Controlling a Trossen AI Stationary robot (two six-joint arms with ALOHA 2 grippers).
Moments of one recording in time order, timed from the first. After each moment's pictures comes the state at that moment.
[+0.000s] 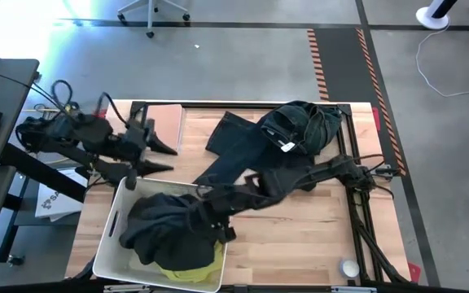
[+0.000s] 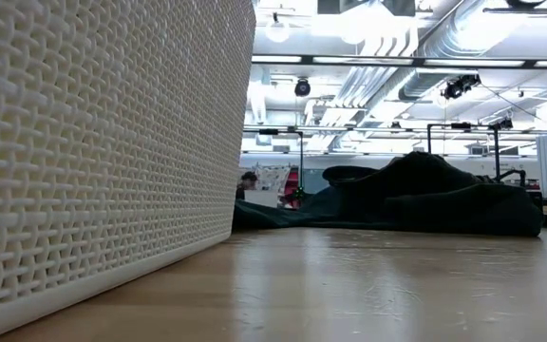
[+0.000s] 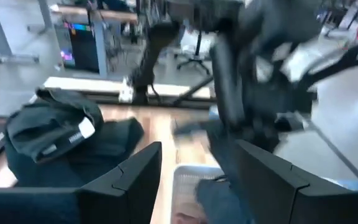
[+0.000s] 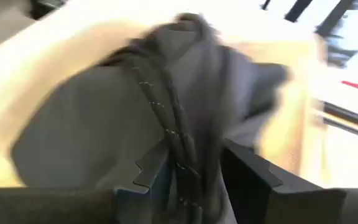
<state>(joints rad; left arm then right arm) -0.30 0.90 1.32 -0.69 -0.18 -0.18 0.32 2.18 2.34 -0.79 0.12 -0.16</state>
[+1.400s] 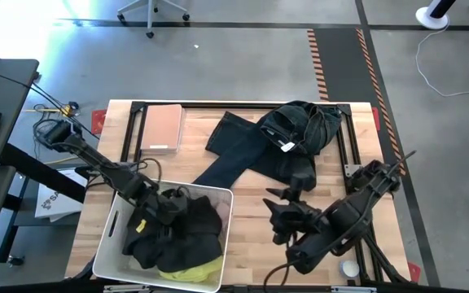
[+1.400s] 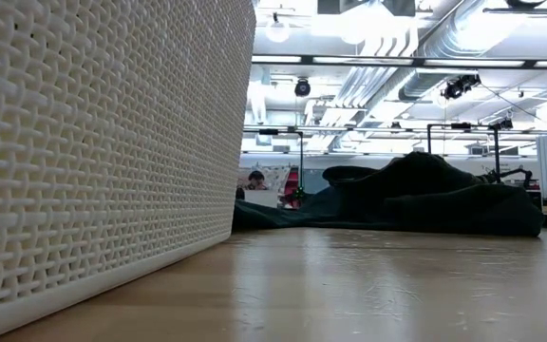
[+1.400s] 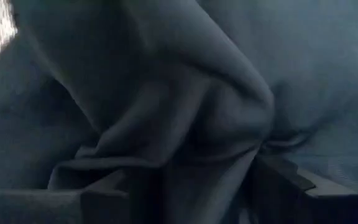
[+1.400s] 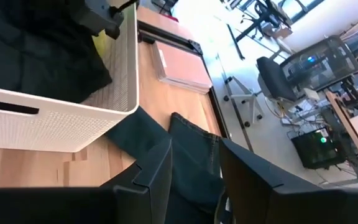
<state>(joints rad) -0.58 1.25 0.88 -0.64 0.03 -0.75 0.69 1.97 2.33 -1.57 1.01 0.44</state>
